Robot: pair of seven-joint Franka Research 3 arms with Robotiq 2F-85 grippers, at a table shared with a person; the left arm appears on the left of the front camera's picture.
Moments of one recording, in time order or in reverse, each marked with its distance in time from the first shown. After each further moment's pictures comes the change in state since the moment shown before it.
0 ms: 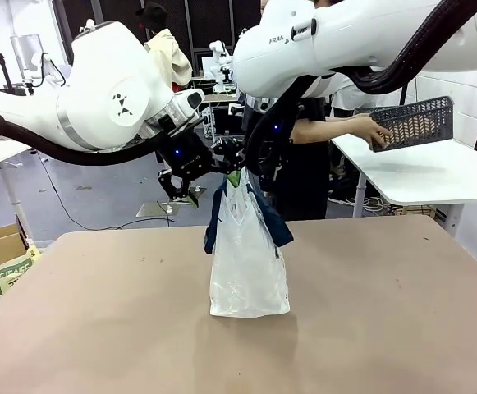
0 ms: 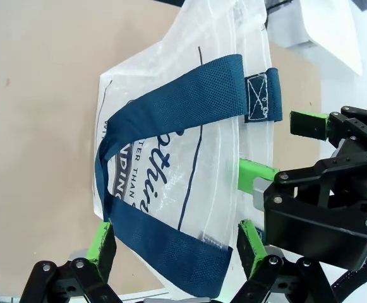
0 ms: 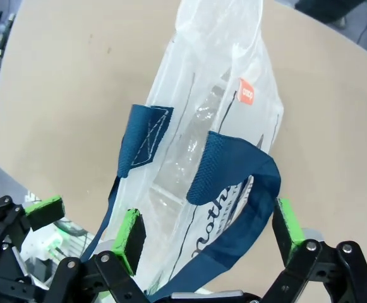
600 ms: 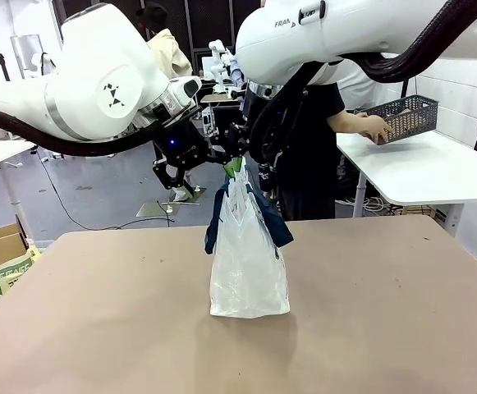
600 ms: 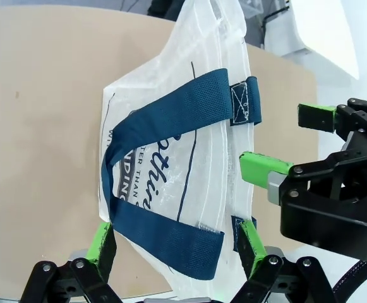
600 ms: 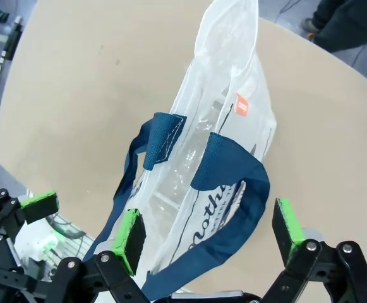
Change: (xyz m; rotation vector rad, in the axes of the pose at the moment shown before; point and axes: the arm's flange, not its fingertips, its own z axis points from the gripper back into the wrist) left arm -0.002 -0.005 0.023 0.009 -0.051 -0.021; right arm 0.000 0.002 0.028 -0.005 -0.067 0.053
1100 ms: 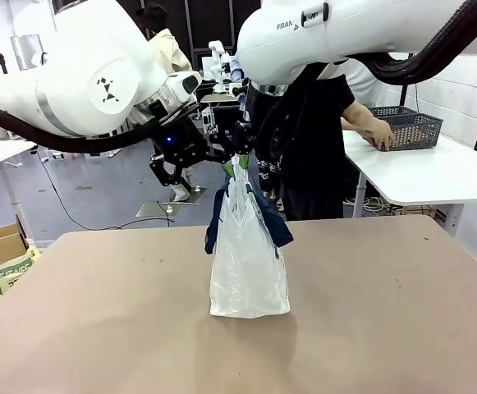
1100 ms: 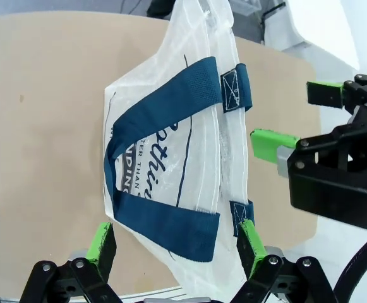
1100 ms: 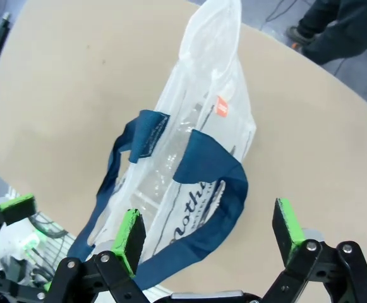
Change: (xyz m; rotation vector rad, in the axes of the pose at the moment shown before) left arm -0.009 -0.005 0.011 0.015 -0.010 -0.053; right arm -0.002 -0.001 0.014 -0.056 -0.021 0.056
